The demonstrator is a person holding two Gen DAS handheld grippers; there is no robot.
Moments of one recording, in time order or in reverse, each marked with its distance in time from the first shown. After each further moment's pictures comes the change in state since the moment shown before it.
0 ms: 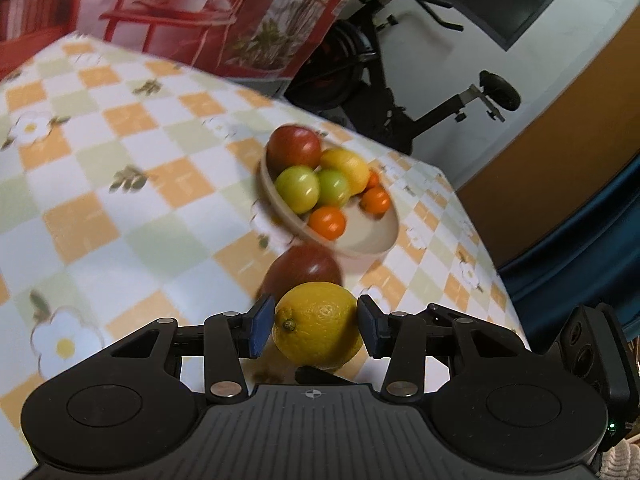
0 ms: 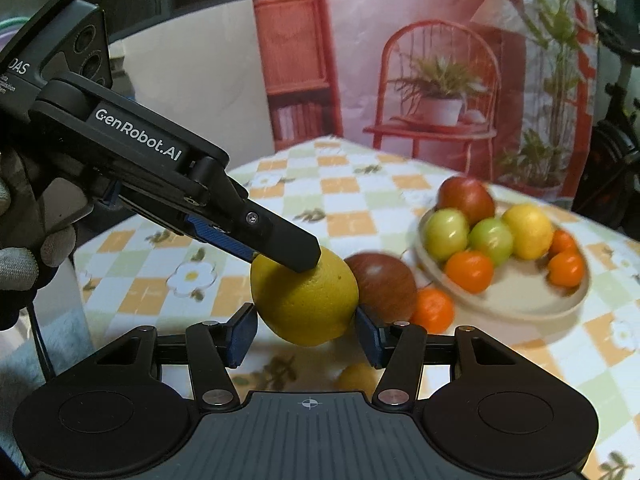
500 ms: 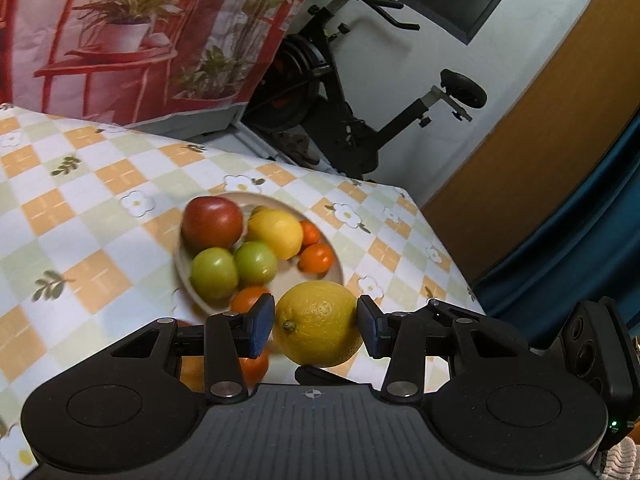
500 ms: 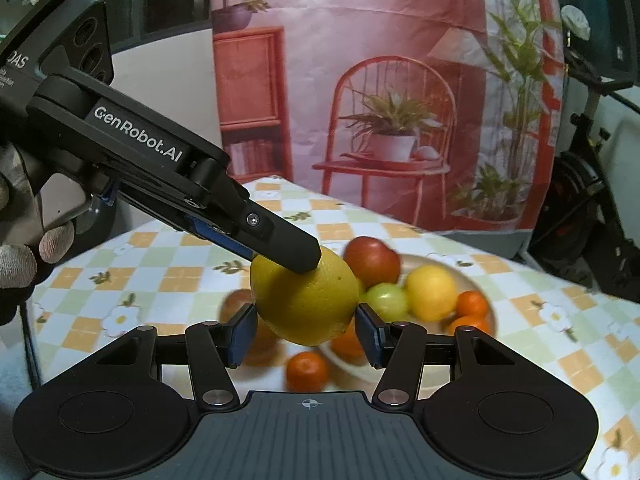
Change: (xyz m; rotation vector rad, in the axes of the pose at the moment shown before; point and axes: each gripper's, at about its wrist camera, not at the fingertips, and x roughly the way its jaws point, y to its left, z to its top) left arm 0.038 -0.065 0.057 0.108 -0.026 -0.046; right arm -0.027 -0.072 0.037 -0.031 -0.062 -0.102
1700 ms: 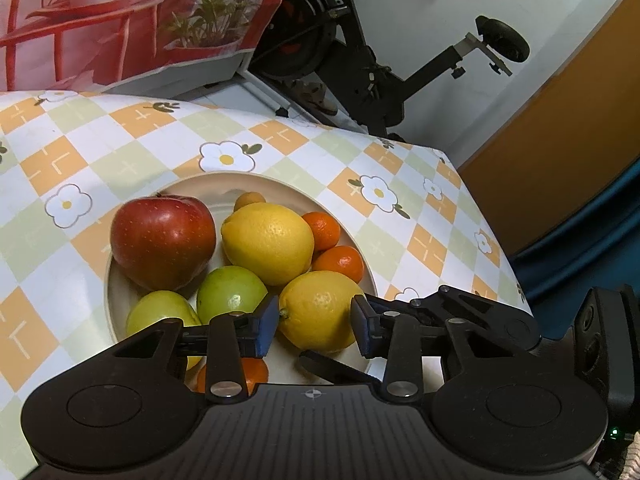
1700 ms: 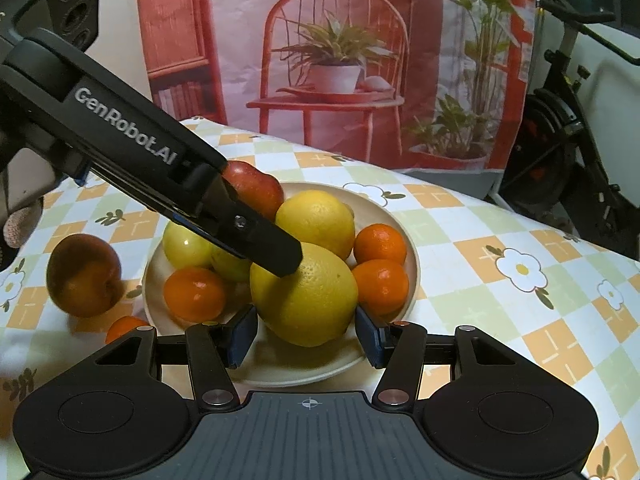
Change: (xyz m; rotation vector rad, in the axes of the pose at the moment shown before) left arm 0.119 0.010 0.035 -0.007 0.160 0.056; right arm 0.085 -0.099 -0.026 0.063 0.165 -0.083
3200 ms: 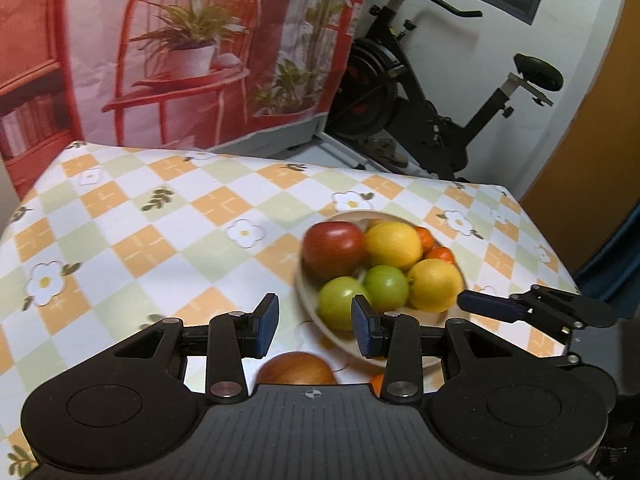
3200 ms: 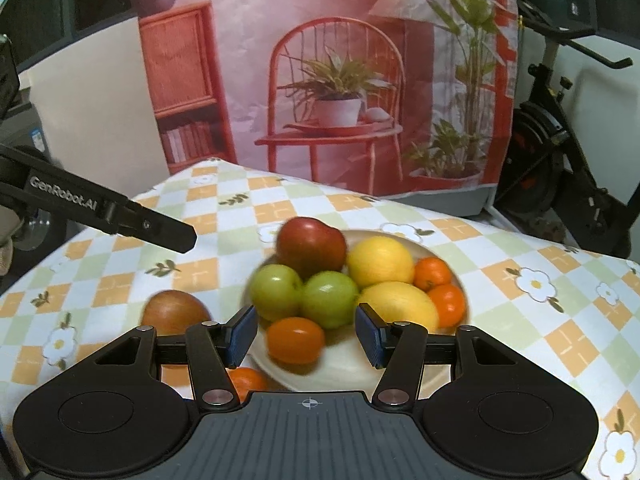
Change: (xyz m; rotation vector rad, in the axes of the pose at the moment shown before) left arm -0.113 0.039 -0.037 0.055 -0.176 0.261; right arm -0.042 0.072 0.020 0.075 -0.089 -0.018
